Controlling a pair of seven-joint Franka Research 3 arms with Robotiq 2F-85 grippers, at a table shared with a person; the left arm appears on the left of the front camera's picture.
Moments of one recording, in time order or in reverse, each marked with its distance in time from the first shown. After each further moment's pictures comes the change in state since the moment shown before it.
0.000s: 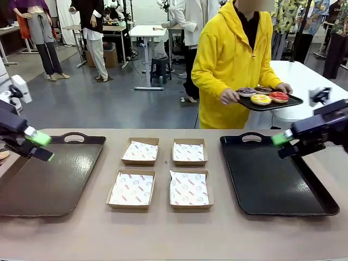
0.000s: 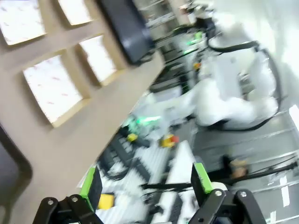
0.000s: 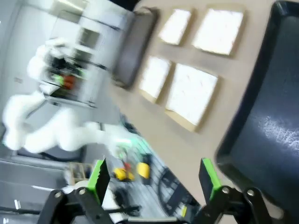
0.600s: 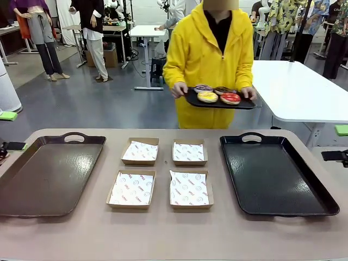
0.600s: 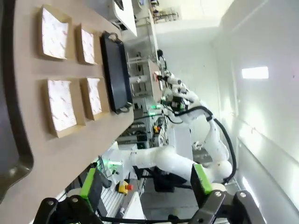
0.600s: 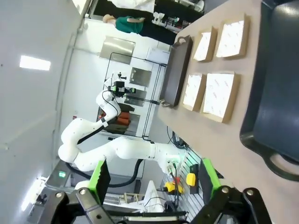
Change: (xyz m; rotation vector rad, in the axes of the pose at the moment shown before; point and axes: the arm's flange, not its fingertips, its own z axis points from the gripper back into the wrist) left arm -0.034 0.053 0.077 -0.146 -0.316 0.292; right arm -0.071 -0.035 0.090 0.245 -0.185 -0.194
